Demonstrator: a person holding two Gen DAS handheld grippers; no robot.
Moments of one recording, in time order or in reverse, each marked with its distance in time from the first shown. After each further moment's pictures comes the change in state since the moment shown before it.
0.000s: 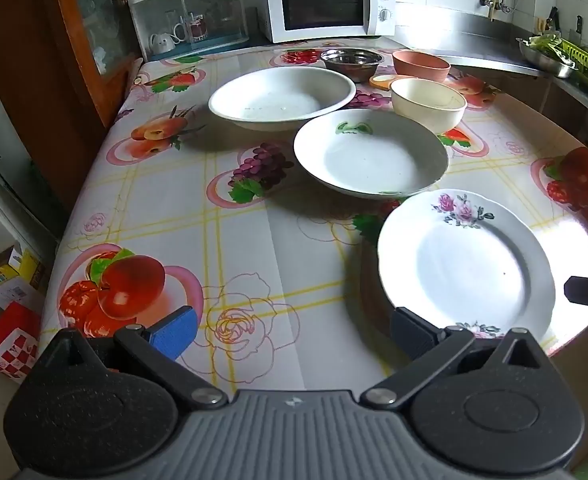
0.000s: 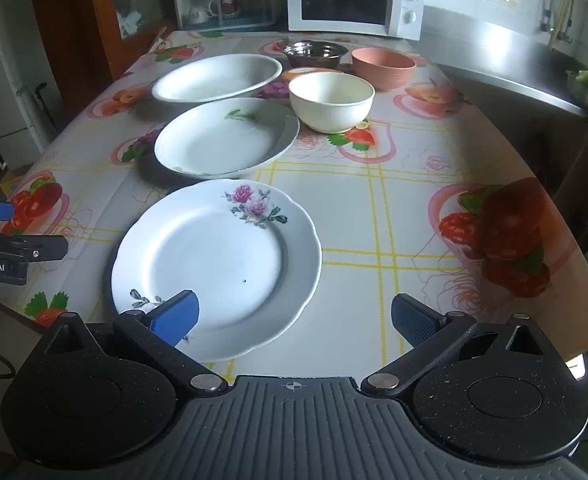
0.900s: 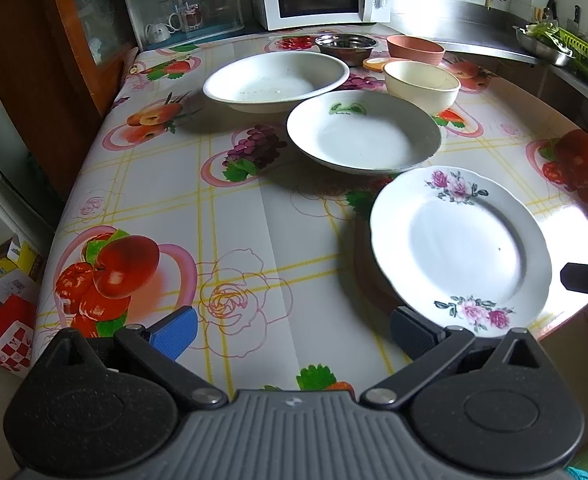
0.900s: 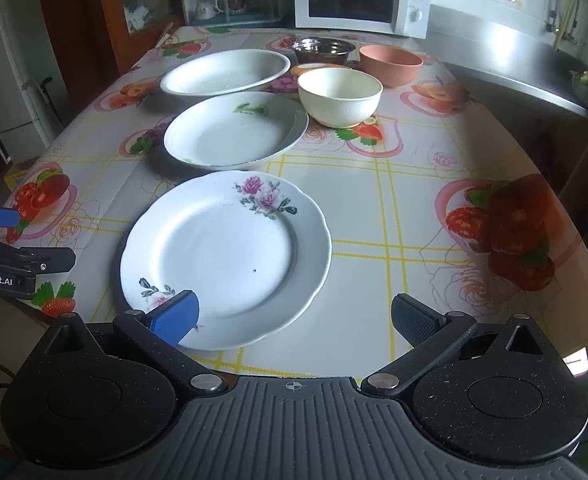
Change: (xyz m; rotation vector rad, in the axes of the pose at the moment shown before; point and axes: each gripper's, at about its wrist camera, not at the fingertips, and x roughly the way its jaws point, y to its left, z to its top) left arm -0.001 -0.007 -0.013 0.009 0.032 -0.002; right arm -0.002 0.007 -0.006 -0.006 0.012 0.020
